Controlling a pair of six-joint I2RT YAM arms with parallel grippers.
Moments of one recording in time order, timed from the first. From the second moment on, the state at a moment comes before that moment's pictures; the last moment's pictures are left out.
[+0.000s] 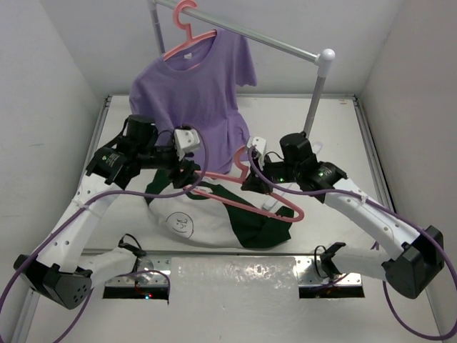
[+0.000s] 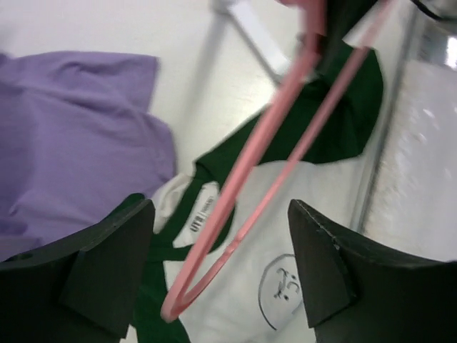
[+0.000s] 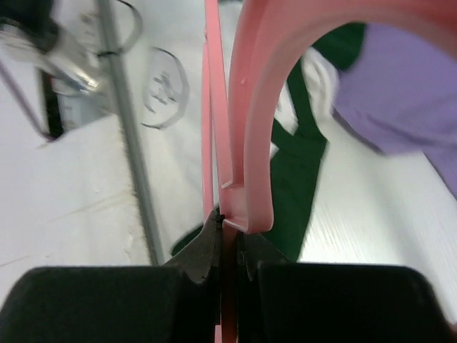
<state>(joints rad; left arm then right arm) -0.38 1.09 1.25 -0.88 0.69 0.58 0.62 1.17 0.94 -0.35 -0.65 -0.19</state>
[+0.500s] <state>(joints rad) -0.37 1.38 1.22 -0.70 0.06 0.26 0.60 1.07 0.81 -0.49 -0.13 -0.10</state>
